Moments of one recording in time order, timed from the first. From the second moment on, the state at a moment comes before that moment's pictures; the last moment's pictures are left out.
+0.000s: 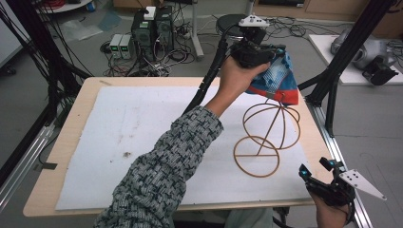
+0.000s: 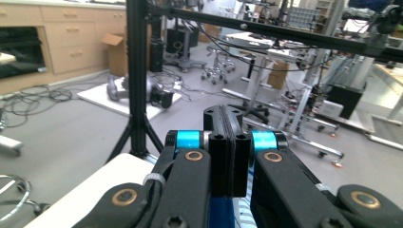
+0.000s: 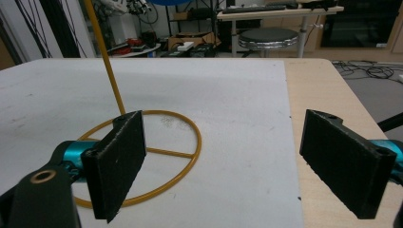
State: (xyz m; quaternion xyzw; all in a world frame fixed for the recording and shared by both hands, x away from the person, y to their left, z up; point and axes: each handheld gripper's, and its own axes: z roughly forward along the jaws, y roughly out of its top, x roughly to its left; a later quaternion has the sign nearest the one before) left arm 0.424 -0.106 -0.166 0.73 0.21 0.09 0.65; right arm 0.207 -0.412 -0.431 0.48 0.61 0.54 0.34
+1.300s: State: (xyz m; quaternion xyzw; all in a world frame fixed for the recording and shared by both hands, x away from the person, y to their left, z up) left arm 0.352 -0.117 -0.193 0.78 0.13 0.07 0.61; right arm 0.207 -0.411 -0.431 0.48 0.61 0.54 0.33
